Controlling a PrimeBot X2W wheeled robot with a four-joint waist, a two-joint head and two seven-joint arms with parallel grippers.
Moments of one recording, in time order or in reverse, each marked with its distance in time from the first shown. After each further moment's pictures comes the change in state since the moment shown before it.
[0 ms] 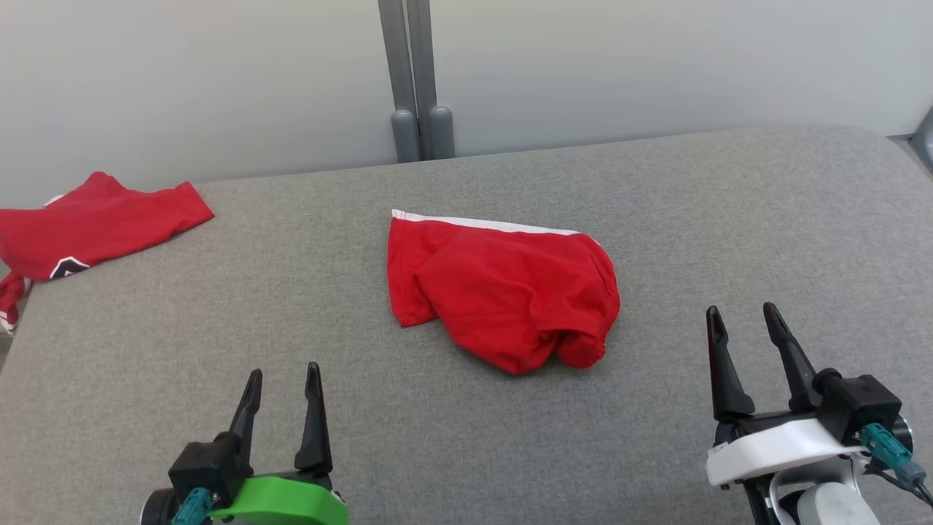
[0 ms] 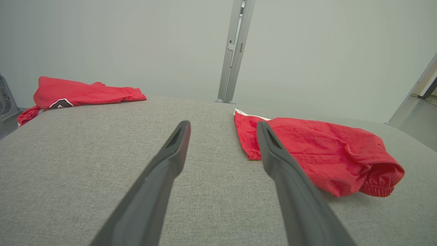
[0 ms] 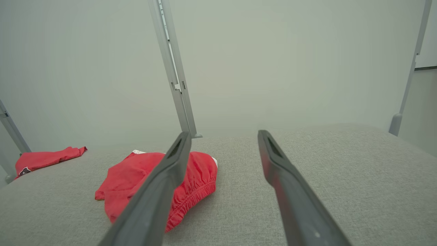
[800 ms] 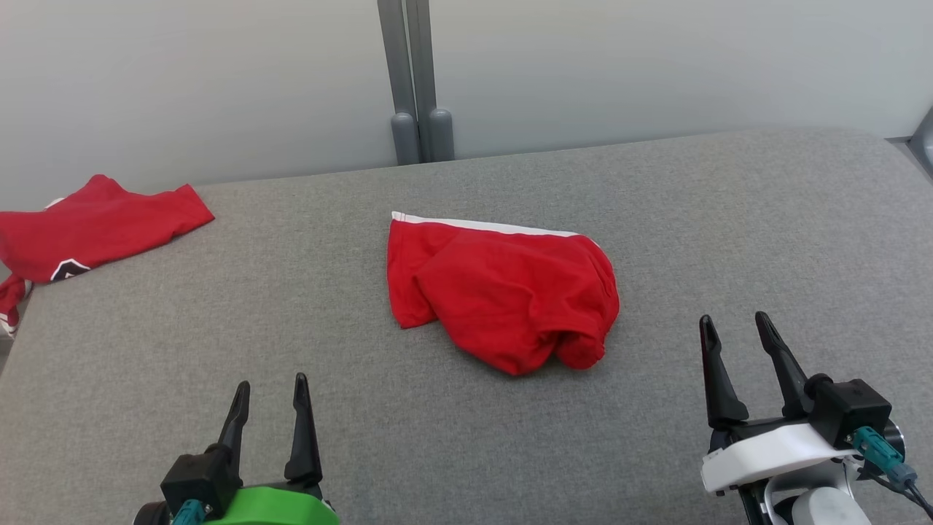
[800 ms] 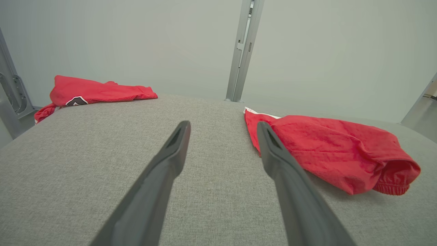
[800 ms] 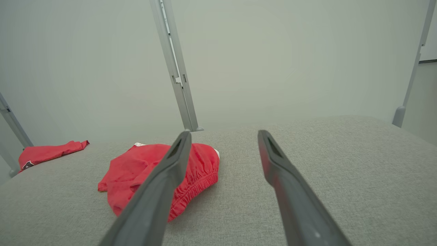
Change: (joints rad) left arm 0.034 -0.069 0.119 0.021 0.101 -0.069 0.000; right arm 0.003 0.000 0.013 0.029 0.006 0.000 0.000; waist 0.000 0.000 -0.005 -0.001
